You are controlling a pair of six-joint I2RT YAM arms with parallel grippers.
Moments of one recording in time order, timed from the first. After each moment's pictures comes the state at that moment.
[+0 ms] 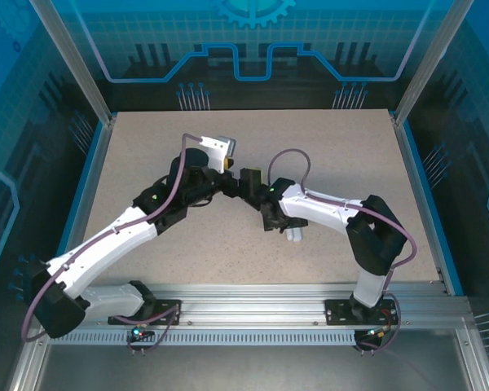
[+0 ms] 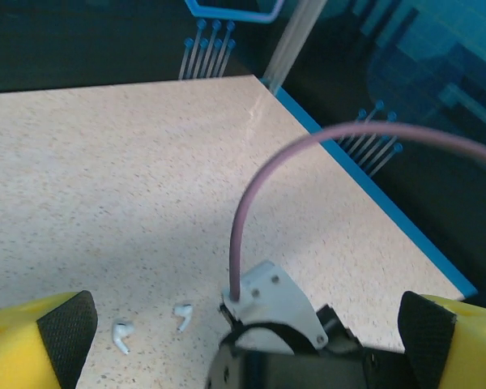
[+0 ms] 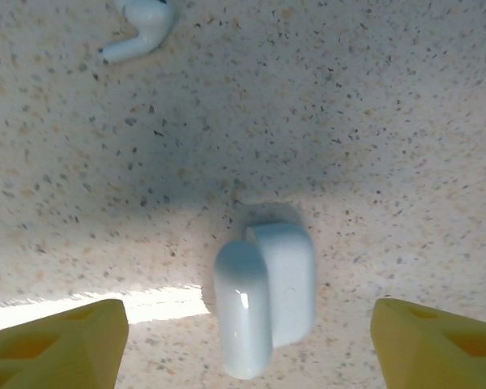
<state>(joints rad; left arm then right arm) -0.67 1.19 1.09 -0.23 0.04 -0.40 0.85 1.79 1.29 -1.09 0.43 0.82</state>
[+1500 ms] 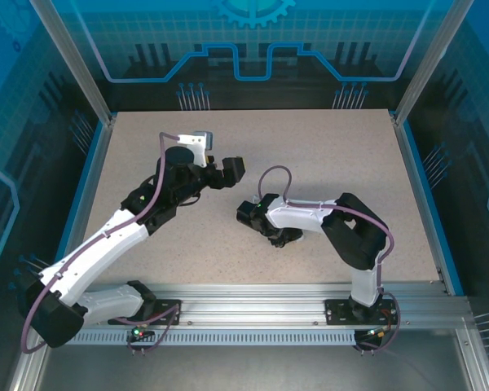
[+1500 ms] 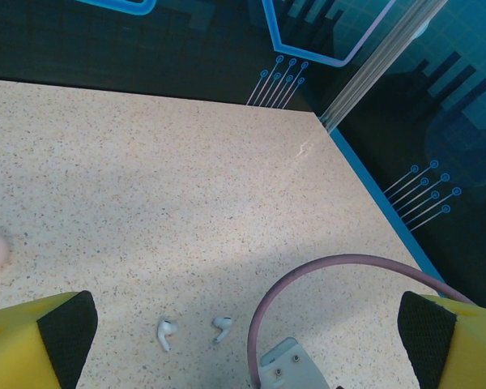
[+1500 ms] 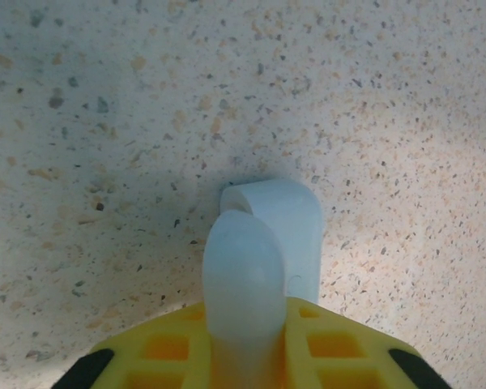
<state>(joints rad) -0.58 1.14 1.06 -0.26 -0.02 -0.51 0.91 1.91 1.21 -1.11 0.50 0.74</state>
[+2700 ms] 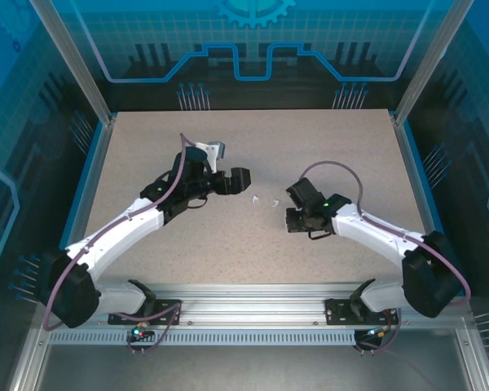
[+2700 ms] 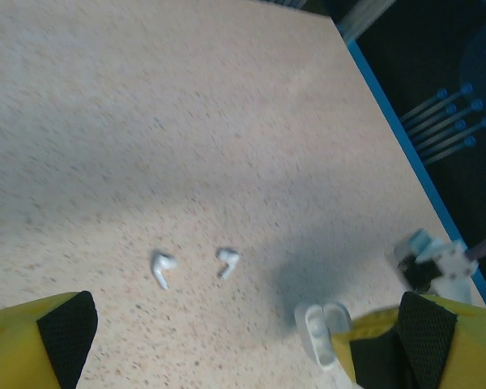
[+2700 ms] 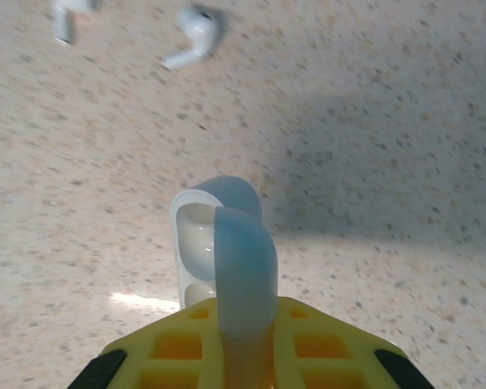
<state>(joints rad) -0.52 1.31 1.00 -0.24 0.20 -0.54 0.61 1.34 0.84 -0.62 0.05 0.57</state>
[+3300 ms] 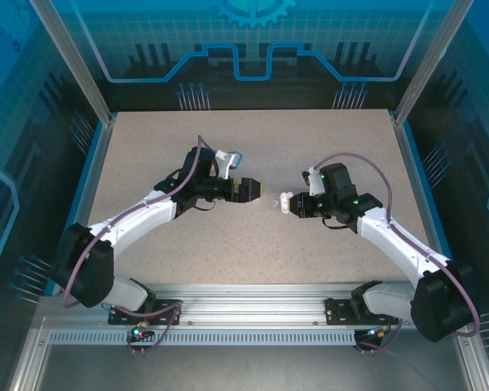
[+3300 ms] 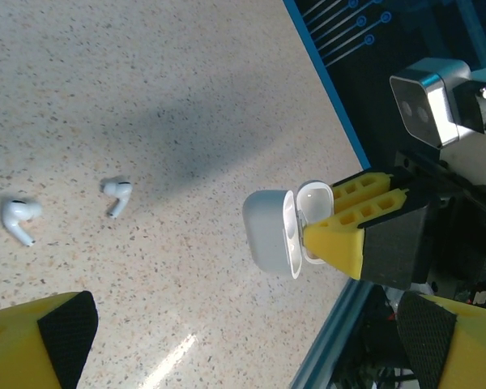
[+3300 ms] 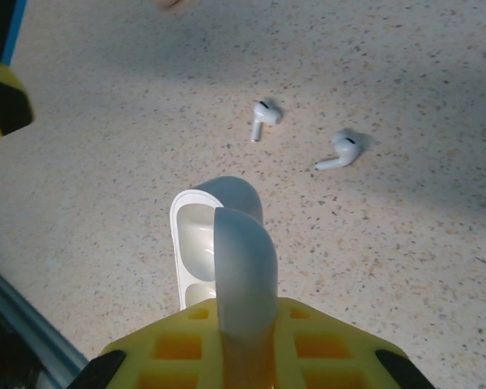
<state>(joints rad) -0.49 1.45 0.98 -0.13 0.60 -0.54 0.38 1.20 0.81 -0.46 -0.40 0.39</state>
